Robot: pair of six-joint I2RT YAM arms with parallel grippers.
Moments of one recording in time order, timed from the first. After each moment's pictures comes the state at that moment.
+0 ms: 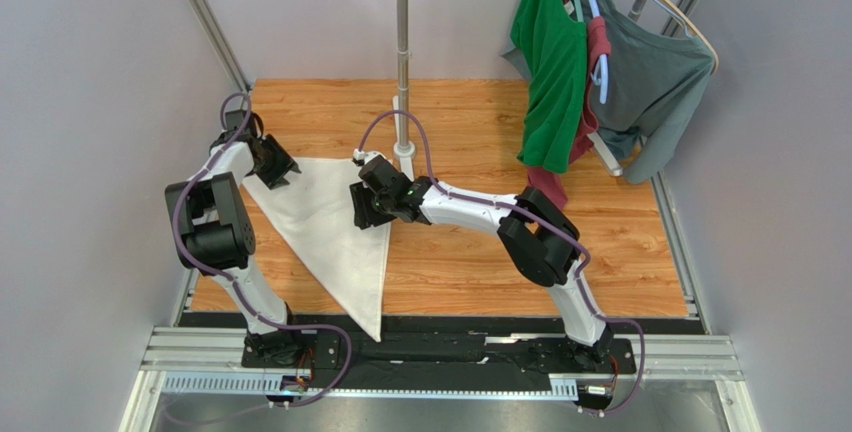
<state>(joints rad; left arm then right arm) 0.26 1.81 1.25 -0.48 0.17 -0.54 0.97 2.14 1.63 -0.25 -0.03 0.53</state>
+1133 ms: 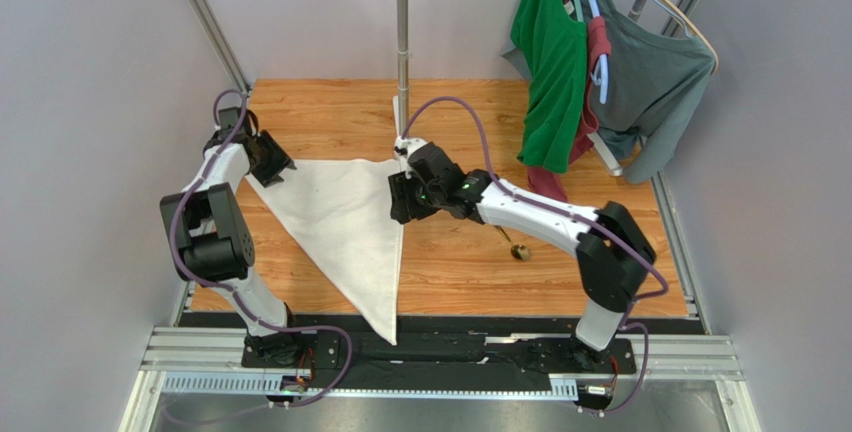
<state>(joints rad) 0.26 1.78 1.23 -0.50 0.16 -0.53 0.89 1.80 1.34 -0.31 -0.06 0.46</state>
